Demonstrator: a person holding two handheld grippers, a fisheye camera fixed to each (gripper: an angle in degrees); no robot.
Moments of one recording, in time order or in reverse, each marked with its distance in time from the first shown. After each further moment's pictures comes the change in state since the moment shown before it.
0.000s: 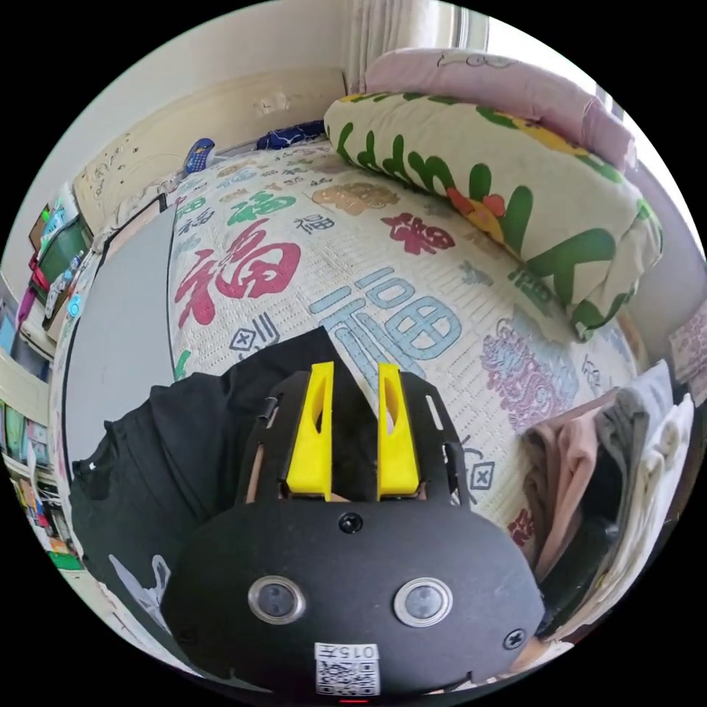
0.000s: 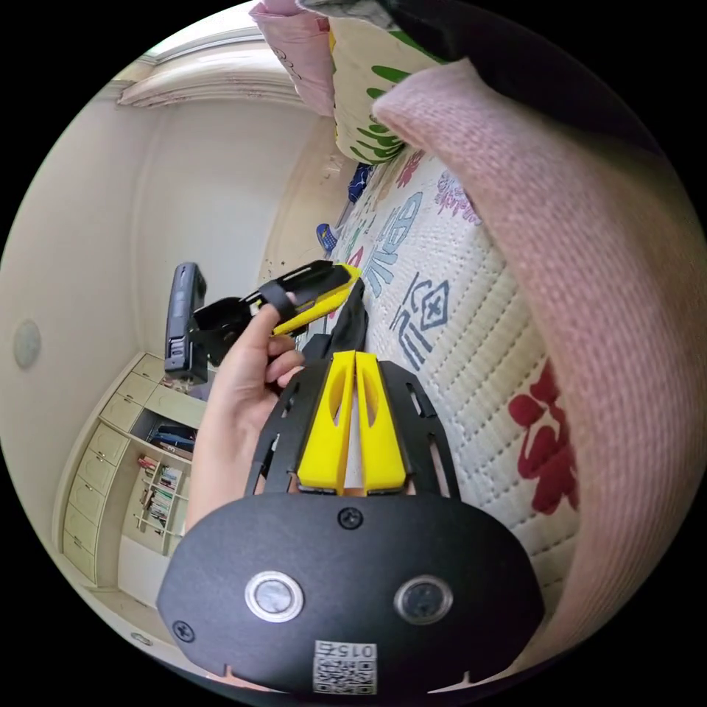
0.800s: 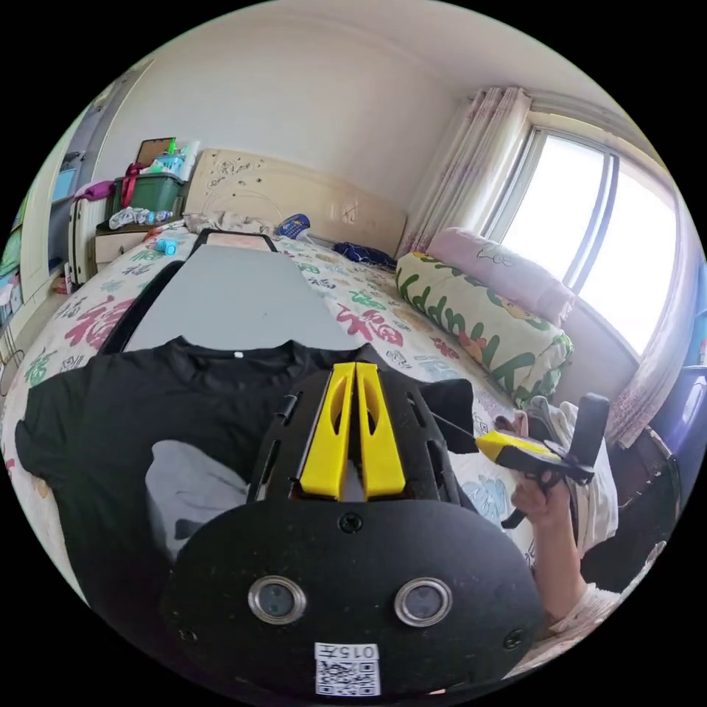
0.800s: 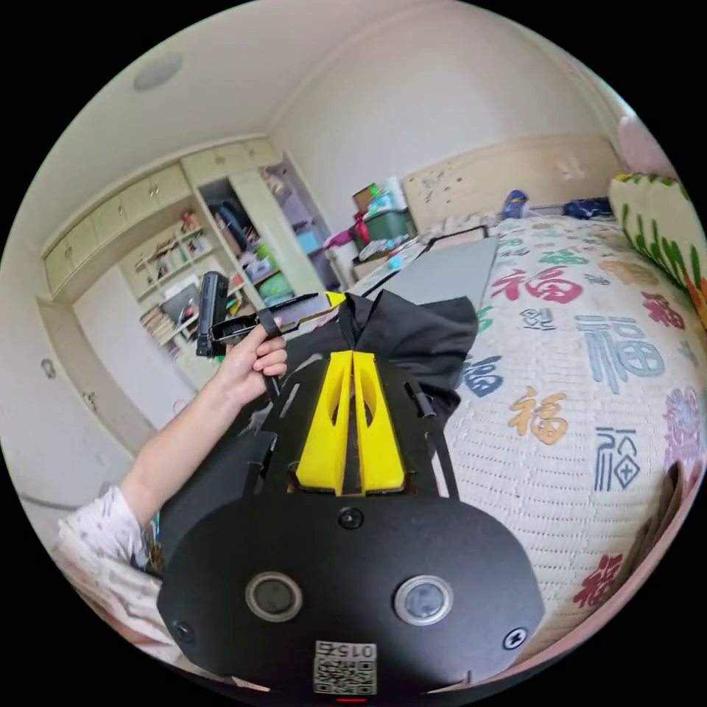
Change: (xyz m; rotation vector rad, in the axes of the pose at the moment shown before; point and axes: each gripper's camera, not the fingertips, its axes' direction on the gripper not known) left arm -0.264 0.356 -0.158 0.508 0.131 -0.286; right arm -0.054 0.263 -0.035 -0.449 -0.094 -0.900
